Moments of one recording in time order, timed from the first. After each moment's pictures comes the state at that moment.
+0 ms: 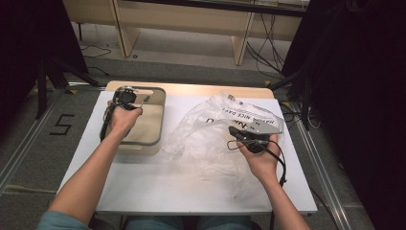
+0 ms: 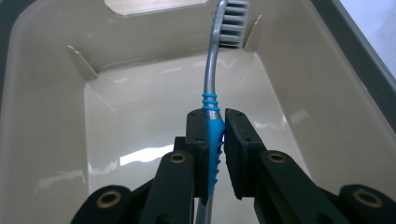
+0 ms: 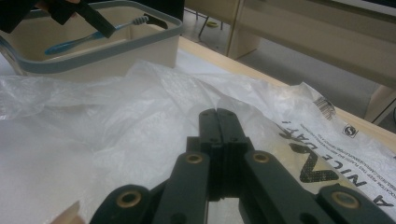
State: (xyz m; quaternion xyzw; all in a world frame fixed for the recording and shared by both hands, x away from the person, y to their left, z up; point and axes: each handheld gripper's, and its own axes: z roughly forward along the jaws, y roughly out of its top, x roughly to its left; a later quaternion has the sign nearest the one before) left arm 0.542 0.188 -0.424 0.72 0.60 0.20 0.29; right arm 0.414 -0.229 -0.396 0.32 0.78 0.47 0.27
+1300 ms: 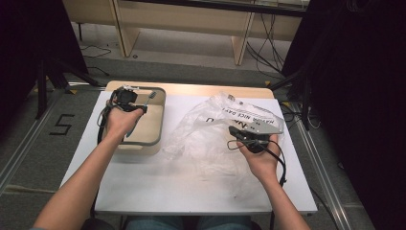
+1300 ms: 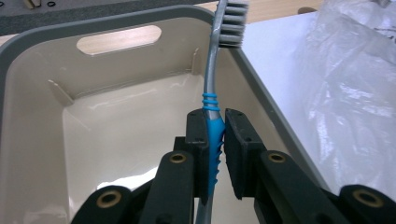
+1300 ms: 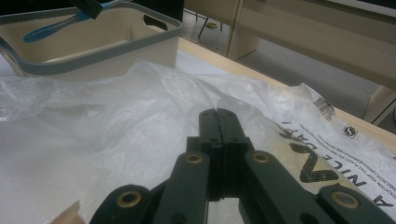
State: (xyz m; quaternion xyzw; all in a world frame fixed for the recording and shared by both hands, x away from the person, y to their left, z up) left arm 0.503 0.173 -0.386 0.73 0.55 0.20 0.36; right arm 0.414 -0.229 -0.395 0.32 0.78 0.47 0.27
